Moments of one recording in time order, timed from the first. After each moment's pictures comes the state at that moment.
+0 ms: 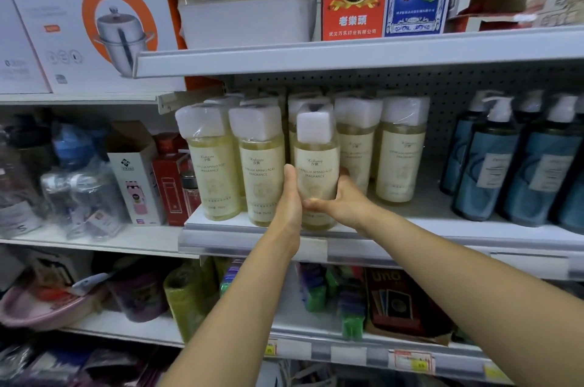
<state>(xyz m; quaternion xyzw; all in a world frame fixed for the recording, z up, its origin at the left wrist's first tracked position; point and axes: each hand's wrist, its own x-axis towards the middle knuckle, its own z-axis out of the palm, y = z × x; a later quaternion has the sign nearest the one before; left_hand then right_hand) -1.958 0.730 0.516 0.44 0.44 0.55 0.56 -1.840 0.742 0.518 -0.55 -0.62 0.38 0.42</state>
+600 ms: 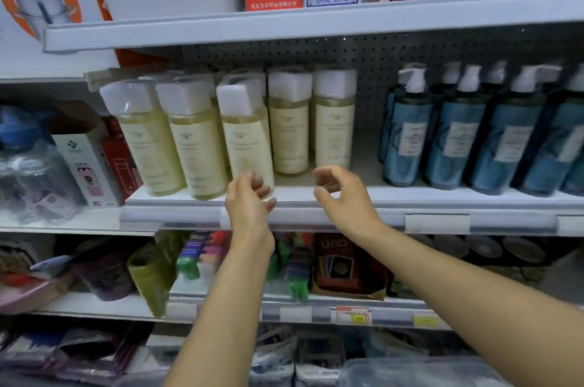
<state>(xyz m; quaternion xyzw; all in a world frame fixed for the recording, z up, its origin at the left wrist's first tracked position) -1.891 0.667 0.505 0.24 0.46 0.68 0.51 -1.743 0.665 0.488 -0.56 -0.65 0.20 0.48</state>
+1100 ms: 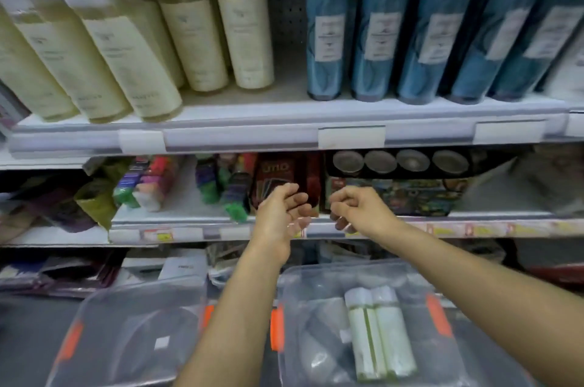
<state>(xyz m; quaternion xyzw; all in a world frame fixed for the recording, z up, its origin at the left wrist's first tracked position) -1.737 0.587 0.380 0.24 0.53 0.45 0.68 -1.577 0.580 0.358 -0.65 -0.51 0.44 0.34</state>
